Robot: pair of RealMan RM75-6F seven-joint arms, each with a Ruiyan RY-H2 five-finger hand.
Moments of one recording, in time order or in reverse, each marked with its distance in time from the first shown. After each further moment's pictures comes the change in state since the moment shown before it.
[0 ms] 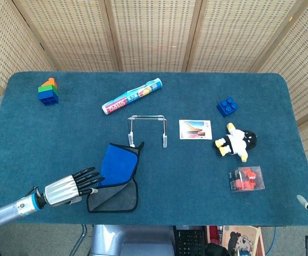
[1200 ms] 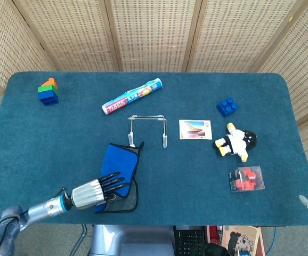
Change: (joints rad) left arm -0.079 -0.163 -0.006 -0.050 -0.009 -0.045 0.112; right arm -0.005 0.011 0.001 0.007 0.001 0.002 0.035
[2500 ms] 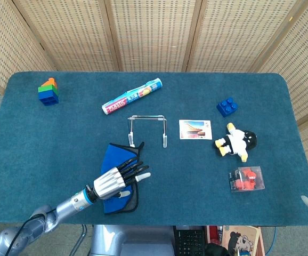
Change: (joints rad) left arm -0.120 -0.044 -0.163 -0.295 -0.124 -0.129 0.072; right arm -0.005 0.006 0.000 0.007 0.001 0.002 0.023
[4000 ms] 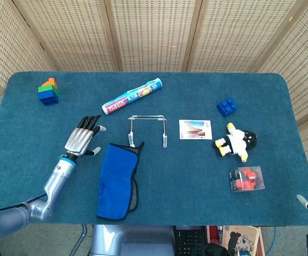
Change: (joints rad) left arm -0.027 0.317 -0.326 -0.537 -0.607 -0.629 0.392; right arm 0.022 -0.004 -0.001 -0.006 0.012 -0.043 -0.025
